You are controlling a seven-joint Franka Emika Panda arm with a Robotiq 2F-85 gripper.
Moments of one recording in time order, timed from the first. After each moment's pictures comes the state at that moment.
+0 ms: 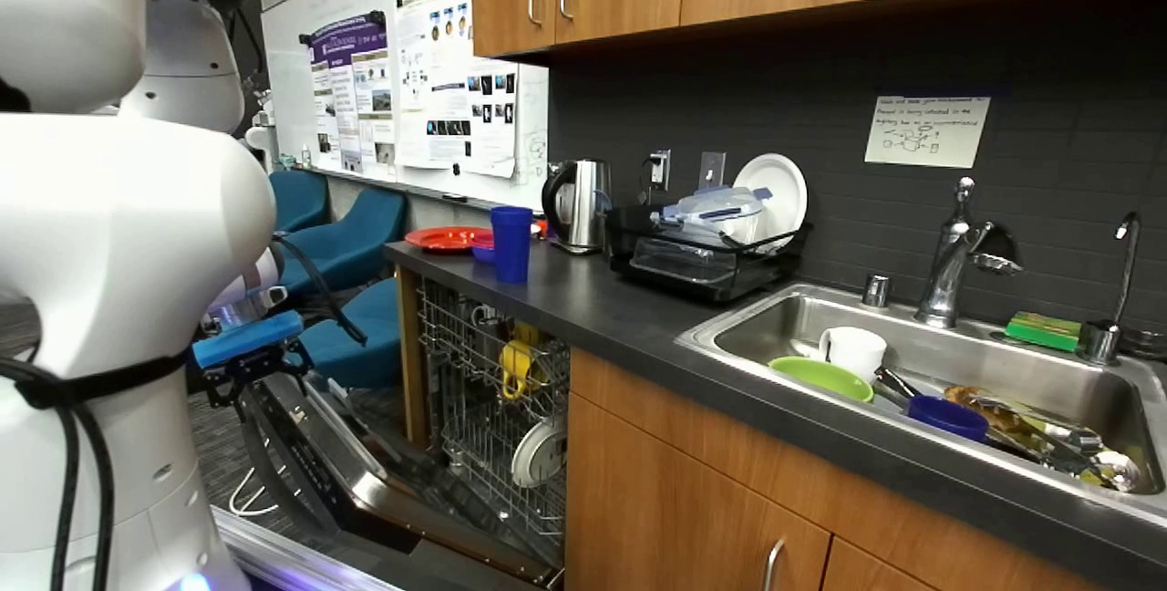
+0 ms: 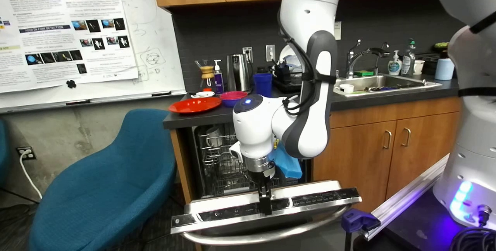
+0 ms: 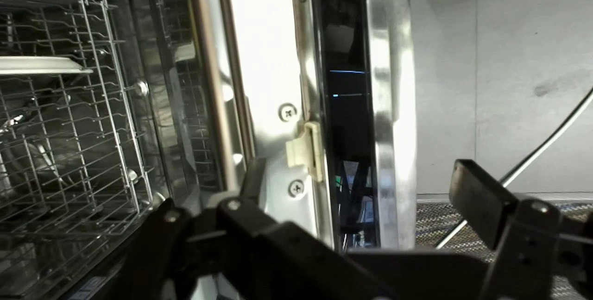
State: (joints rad) arm 0.80 0.58 -0.06 -2.32 -0.64 2.85 0.34
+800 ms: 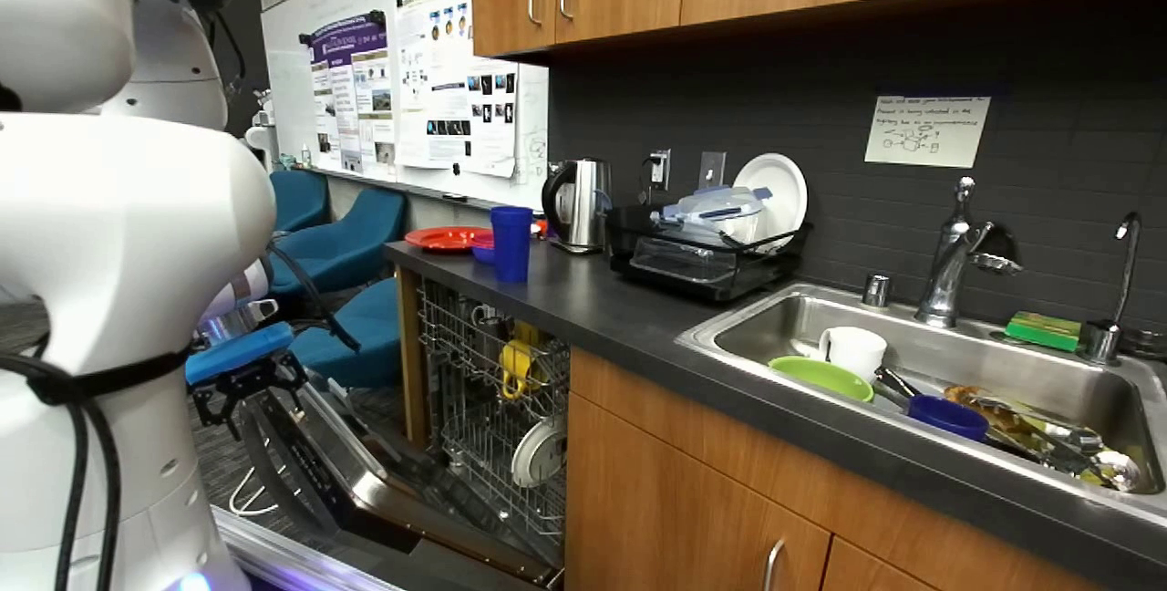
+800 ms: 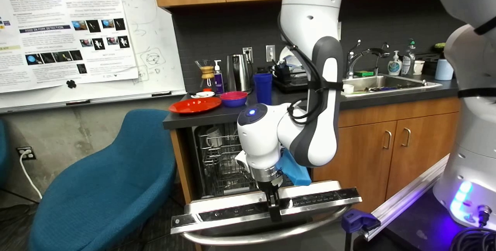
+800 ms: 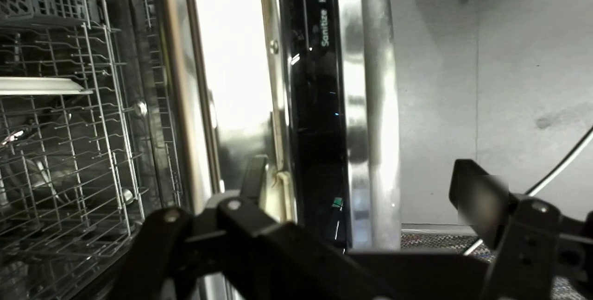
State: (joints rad) arm 0.89 0.60 -0.12 -2.34 -0.64 2.84 0.37
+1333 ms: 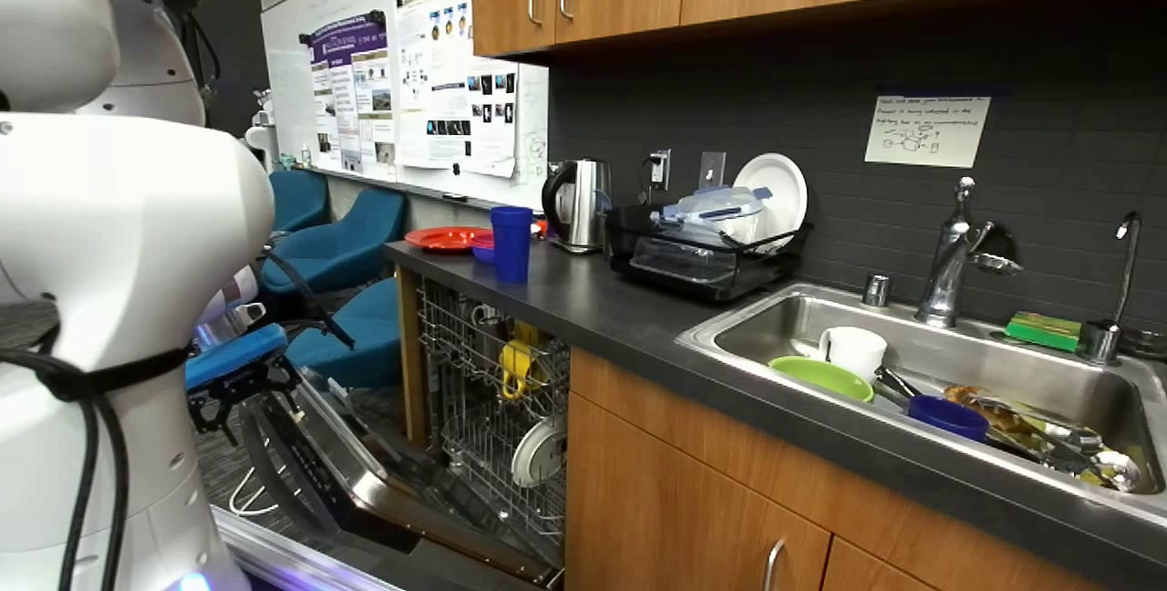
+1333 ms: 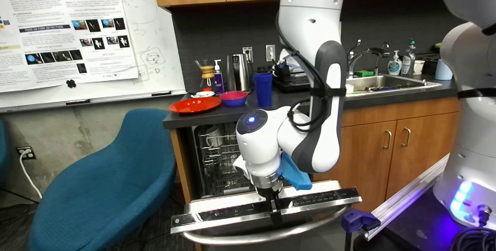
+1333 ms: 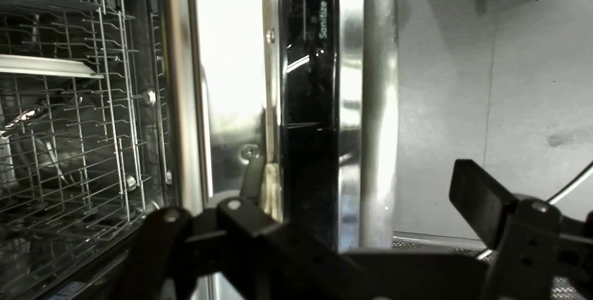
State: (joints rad) arm 1.01 0.63 -0.20 -2.34 -0.65 2.84 0.37
